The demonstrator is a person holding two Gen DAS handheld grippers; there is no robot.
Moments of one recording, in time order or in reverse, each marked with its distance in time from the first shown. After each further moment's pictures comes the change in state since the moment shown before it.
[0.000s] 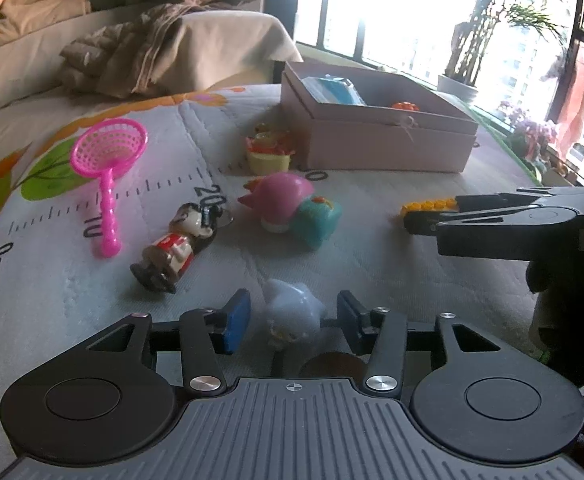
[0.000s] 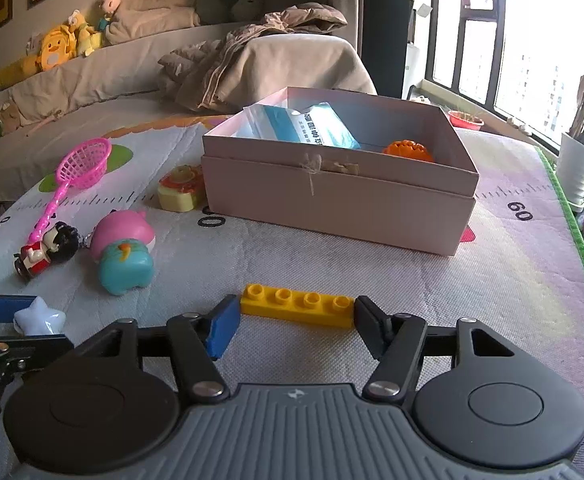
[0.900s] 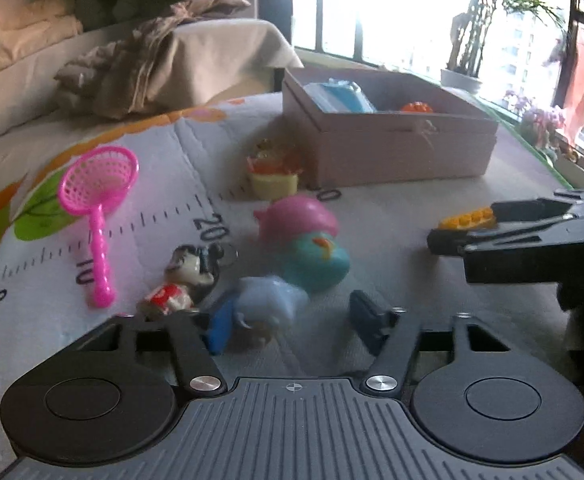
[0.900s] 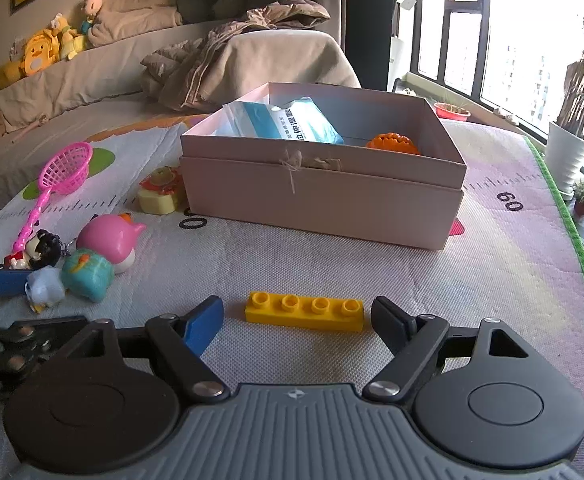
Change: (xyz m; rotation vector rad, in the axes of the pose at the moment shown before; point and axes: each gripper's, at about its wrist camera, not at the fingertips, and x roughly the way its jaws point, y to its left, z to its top) left arm 0.028 -0.002 0.018 0.071 -0.027 0.042; right arm 0.006 -0.003 0.002 0.035 0.012 -0.038
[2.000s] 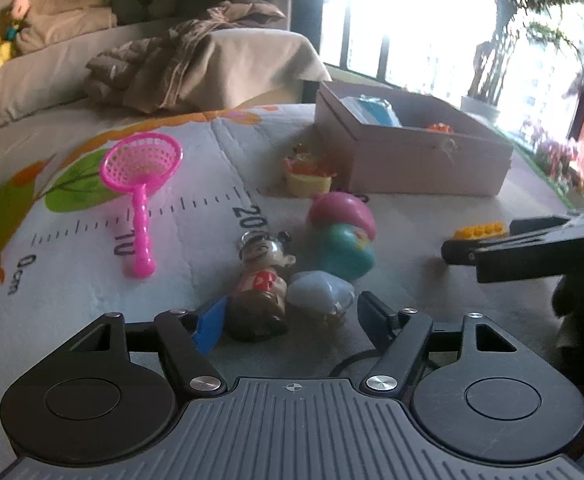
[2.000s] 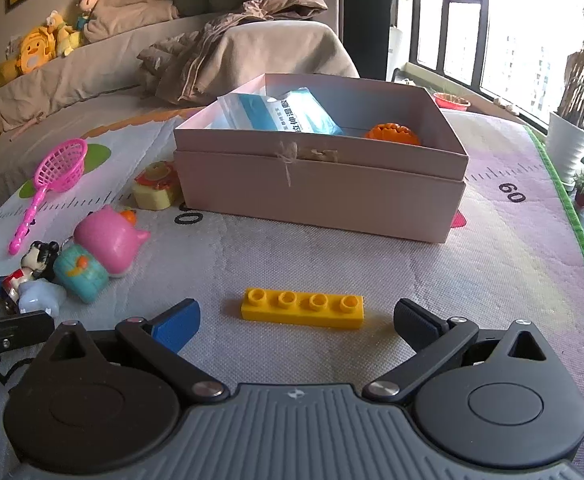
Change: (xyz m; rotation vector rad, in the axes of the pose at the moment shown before) left arm -0.020 0.018 -0.015 -0.078 -0.034 0.032; right arm 0.004 -0.002 0.002 0.010 0.031 0.001
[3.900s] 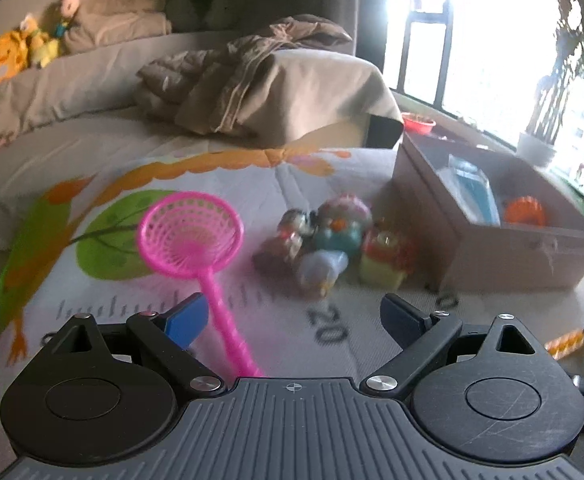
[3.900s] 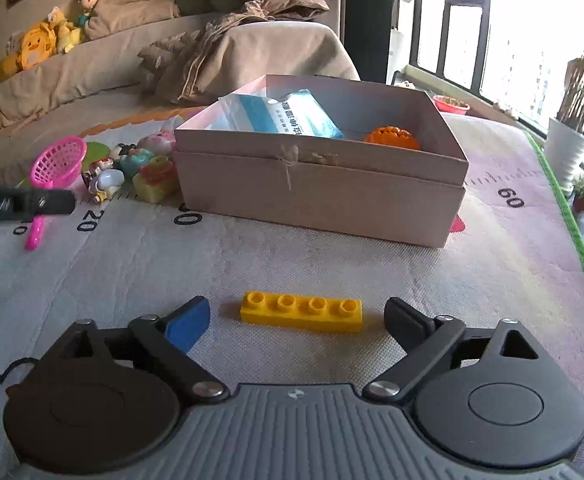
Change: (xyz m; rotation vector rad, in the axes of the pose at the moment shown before) left arm 0.045 0.040 0.070 -0.126 -0.051 0.127; right arm 0.000 -0.001 0.002 -0.009 -0.002 0.000
